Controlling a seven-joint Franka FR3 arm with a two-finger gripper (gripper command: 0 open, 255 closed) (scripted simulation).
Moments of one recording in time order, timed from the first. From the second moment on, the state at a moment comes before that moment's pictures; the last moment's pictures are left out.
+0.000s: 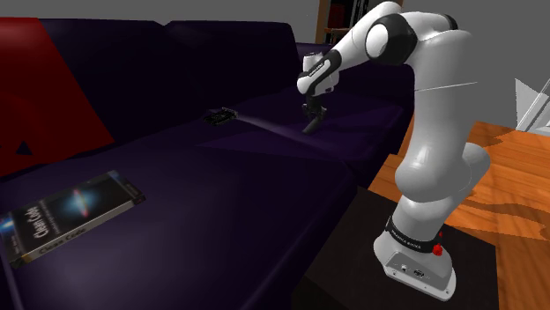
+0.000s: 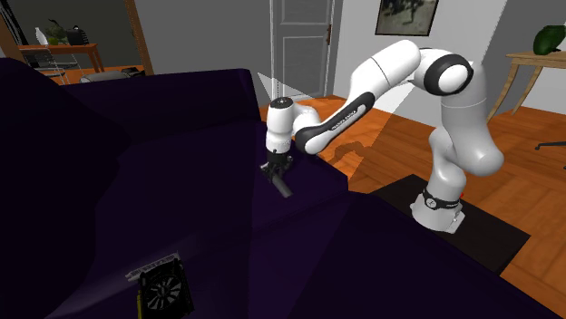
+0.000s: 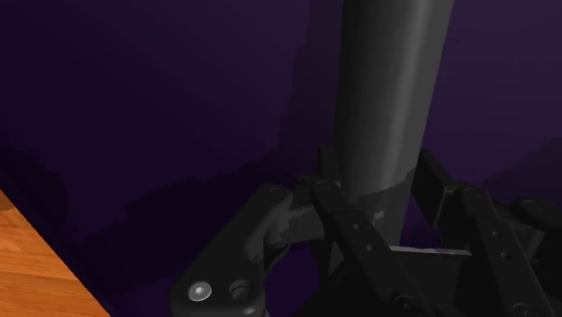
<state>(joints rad) -0.41 0.39 -0.14 -1.83 -0.23 2.29 1.15</state>
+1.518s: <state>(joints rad) -0.31 0.35 -0.09 -1.66 -0.23 2.05 1.25</state>
